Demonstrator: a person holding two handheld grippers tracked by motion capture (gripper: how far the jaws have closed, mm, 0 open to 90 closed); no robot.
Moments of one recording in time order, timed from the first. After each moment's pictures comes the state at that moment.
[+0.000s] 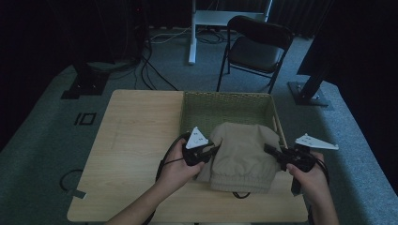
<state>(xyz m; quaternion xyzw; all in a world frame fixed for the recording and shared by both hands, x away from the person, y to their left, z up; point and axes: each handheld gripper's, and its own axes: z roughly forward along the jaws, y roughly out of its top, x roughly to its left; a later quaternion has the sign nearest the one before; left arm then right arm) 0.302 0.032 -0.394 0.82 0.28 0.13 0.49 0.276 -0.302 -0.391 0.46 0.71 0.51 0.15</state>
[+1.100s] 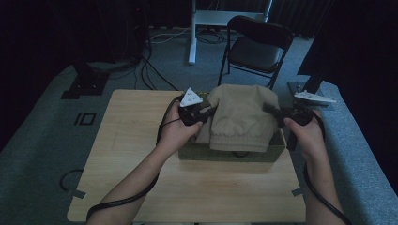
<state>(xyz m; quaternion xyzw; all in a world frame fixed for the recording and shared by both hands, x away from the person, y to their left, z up) 0.384 0.040 -0.340 0.77 0.30 0.16 0.54 0.366 -0.296 -0.327 0.47 0.69 0.53 0.16</state>
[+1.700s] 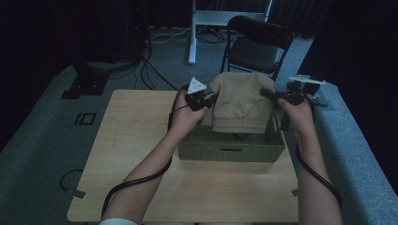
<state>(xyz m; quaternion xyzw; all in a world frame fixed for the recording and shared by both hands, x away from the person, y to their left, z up) 0.447 0.023 -0.369 0.75 0.33 0.19 0.55 0.439 -0.299 -0.333 0.51 0.67 0.52 0.16</state>
